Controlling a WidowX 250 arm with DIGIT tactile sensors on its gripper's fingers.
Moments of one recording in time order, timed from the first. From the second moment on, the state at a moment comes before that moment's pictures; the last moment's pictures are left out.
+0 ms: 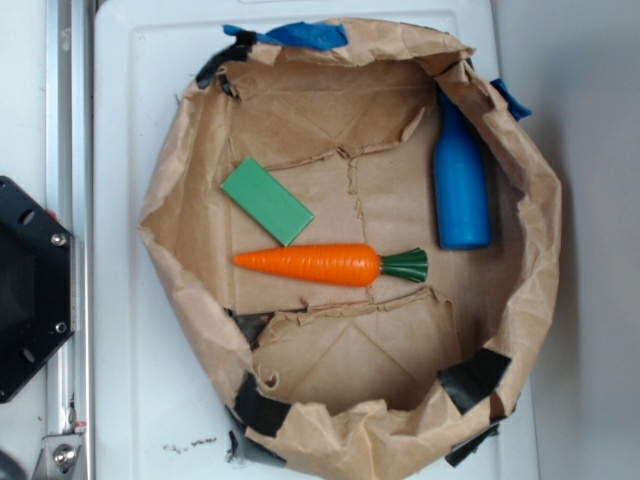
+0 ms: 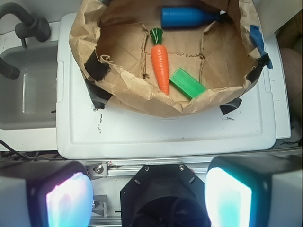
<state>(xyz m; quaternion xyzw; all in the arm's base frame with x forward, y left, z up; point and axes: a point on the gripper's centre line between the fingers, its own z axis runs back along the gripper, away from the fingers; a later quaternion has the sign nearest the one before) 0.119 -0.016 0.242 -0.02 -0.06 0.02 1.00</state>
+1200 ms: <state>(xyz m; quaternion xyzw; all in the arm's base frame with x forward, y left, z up) 0.241 -0.024 0.189 -0.04 -0.03 -0.13 0.99</state>
